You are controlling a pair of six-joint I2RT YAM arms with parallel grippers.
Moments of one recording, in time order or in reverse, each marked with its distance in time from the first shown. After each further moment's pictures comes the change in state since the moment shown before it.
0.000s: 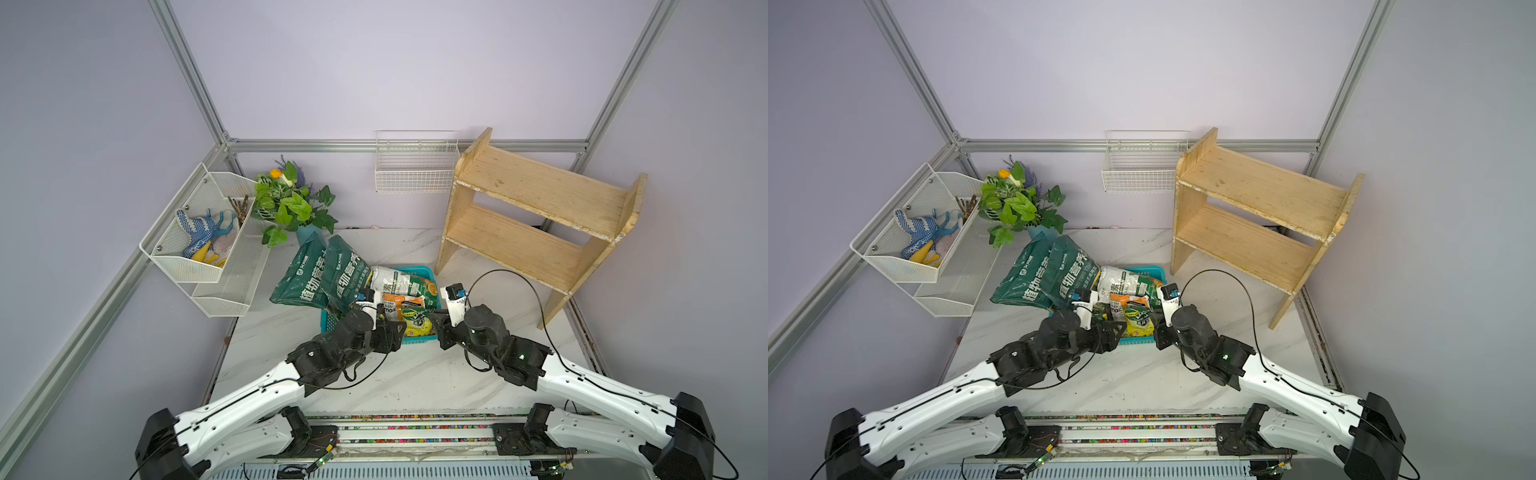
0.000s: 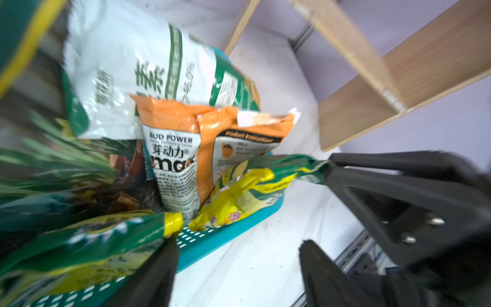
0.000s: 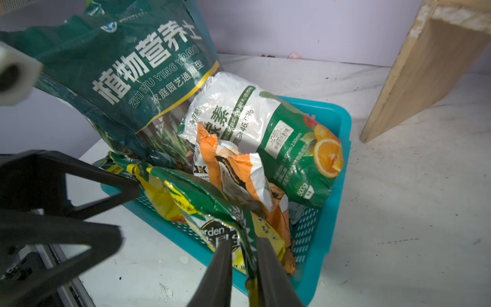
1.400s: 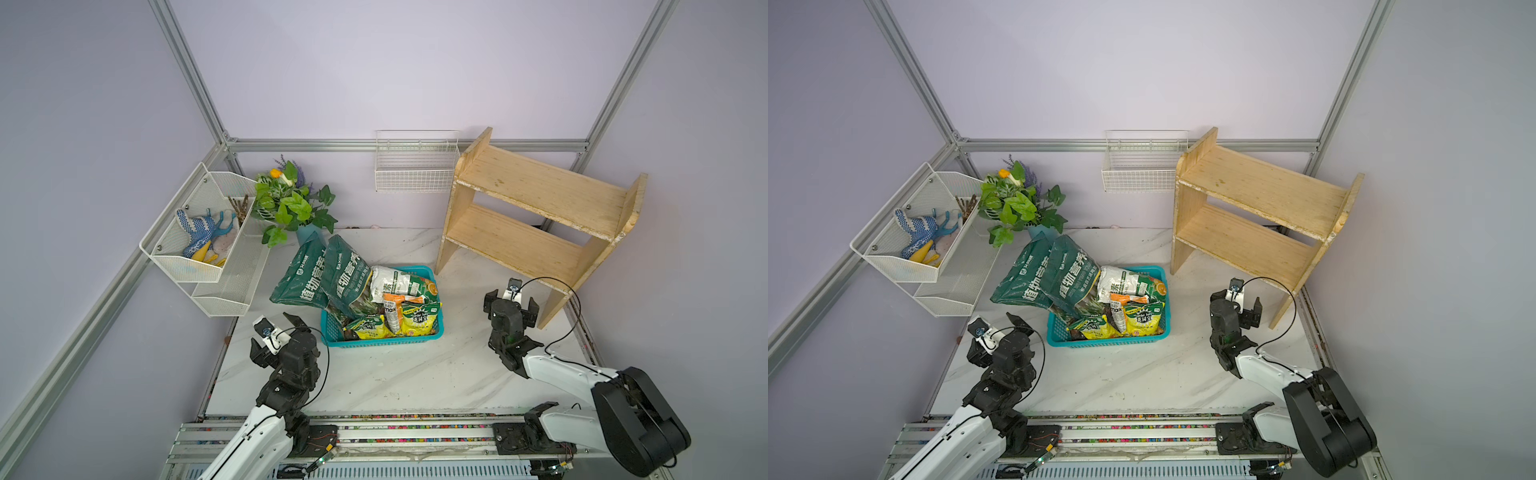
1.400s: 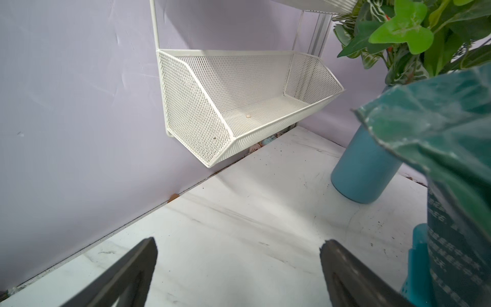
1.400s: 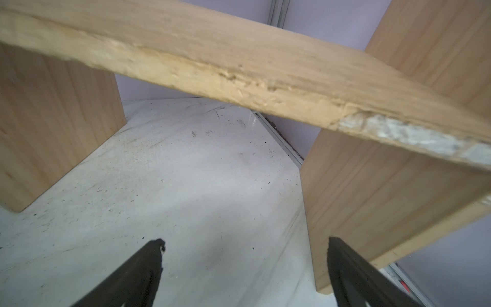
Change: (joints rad) left arm 0.539 -0.277 -0.489 0.344 -0.959 0.263; right arm -0.547 0.315 -0.319 0.688 0.576 -0.248
